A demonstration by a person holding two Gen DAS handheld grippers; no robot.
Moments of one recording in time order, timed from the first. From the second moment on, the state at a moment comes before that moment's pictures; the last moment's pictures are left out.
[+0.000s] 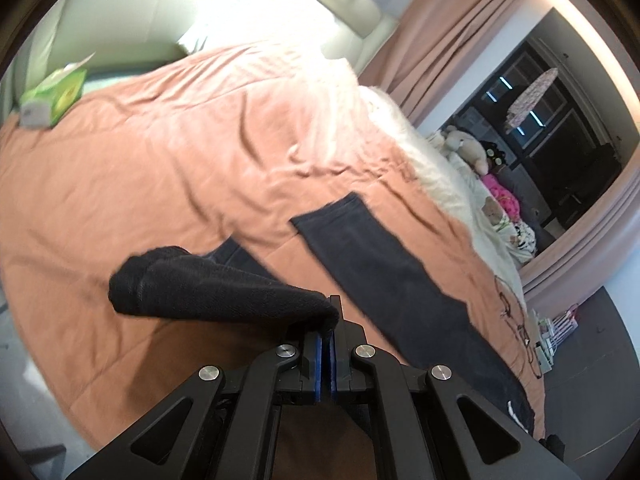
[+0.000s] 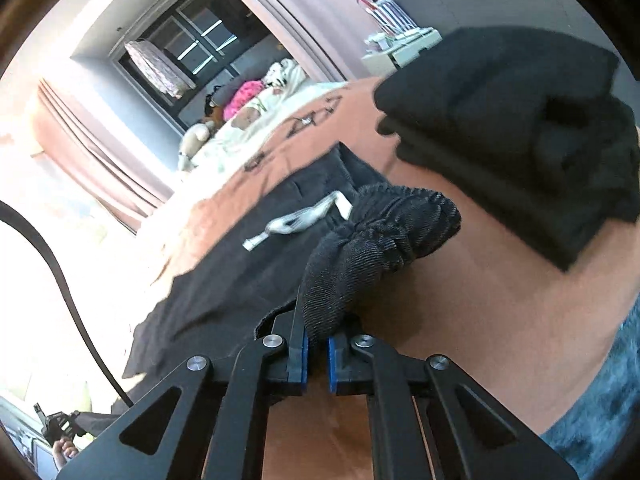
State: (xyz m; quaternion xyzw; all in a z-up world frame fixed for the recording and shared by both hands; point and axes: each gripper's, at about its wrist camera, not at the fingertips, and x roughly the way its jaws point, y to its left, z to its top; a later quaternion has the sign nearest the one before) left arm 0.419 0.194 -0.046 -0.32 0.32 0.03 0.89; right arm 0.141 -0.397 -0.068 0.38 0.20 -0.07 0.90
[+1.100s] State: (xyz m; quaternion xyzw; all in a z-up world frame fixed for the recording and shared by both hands) left arm 0.668 0.132 -0.023 -0.25 0.37 0.02 0.89; right arm 0.373 -0.419 0.010 0.32 0.22 -0.10 0.92
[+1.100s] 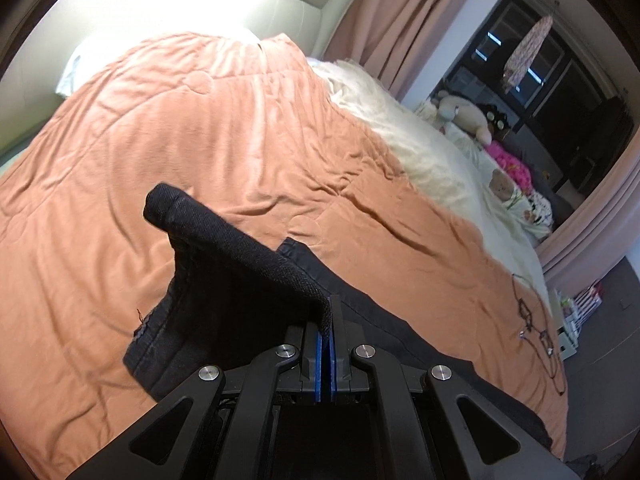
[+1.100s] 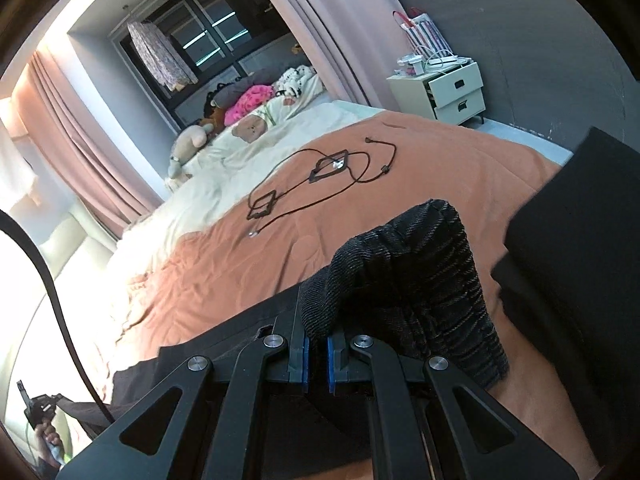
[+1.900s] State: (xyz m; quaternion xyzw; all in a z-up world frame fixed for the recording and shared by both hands) left arm 0.827 0.081 -0.132 -0.17 0.49 0.06 0.85; right arm 0.526 -0.406 -0.008 0.24 0.34 -0.15 0.89
